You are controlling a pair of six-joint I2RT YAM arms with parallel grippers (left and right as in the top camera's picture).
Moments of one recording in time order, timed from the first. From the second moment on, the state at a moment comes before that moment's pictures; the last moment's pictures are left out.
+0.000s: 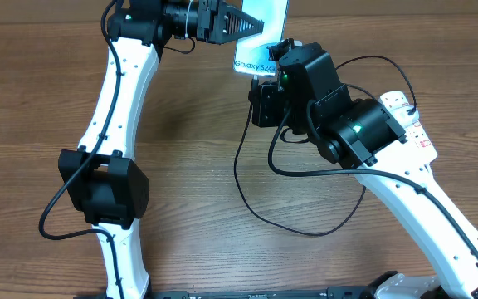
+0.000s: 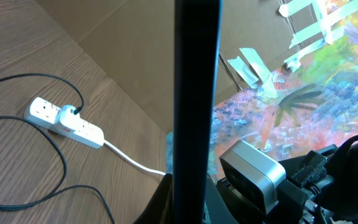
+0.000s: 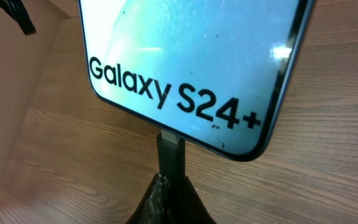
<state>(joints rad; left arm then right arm) -0.18 2.17 2.20 -0.55 1.53 -0.42 0.59 1.52 1.58 -0.79 -0.09 0.54</state>
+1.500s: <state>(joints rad) -0.18 2.17 2.20 -0.55 1.53 -0.42 0.59 1.52 1.58 -0.79 -0.09 0.54</state>
